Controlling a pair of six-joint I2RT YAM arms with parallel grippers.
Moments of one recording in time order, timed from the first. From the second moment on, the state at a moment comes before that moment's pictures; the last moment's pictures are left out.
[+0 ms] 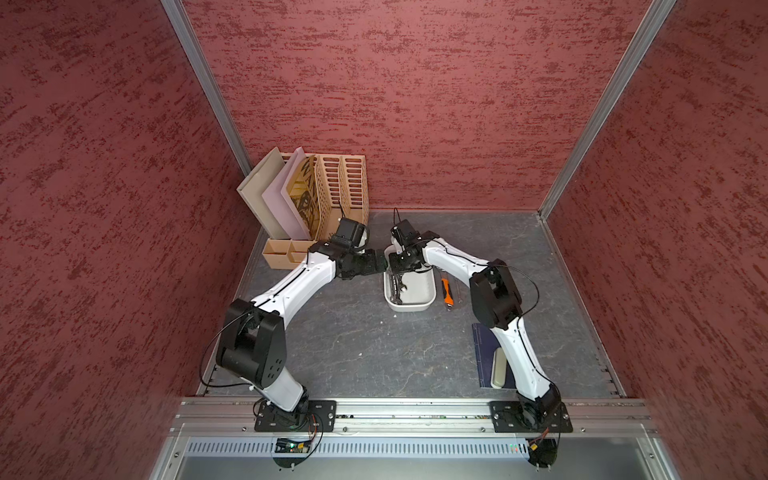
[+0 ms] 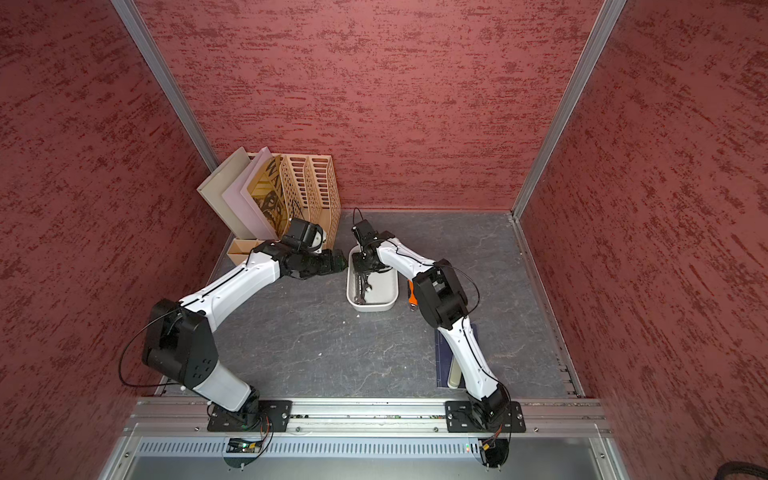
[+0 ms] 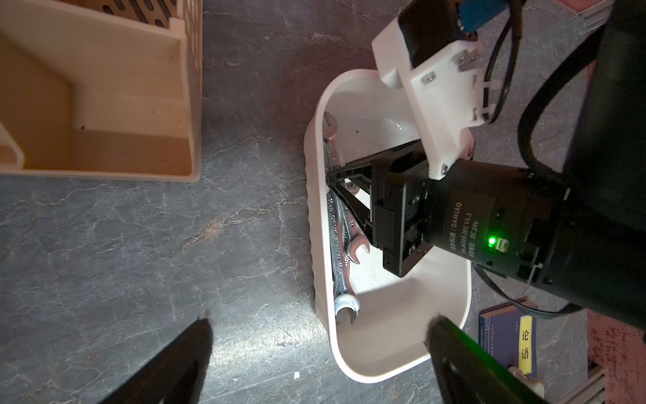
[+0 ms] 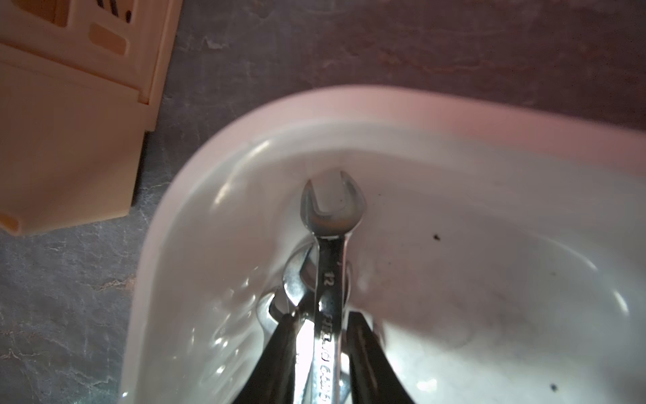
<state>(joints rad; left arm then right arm) -0.38 1.61 1.28 -0.65 0.19 -0.50 0.60 2.39 2.02 -0.74 -0.11 0.38</state>
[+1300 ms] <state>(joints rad) -0.37 1.61 1.28 -0.65 0.20 -0.50 0.59 2.45 2.09 -0.72 -0.09 0.42</state>
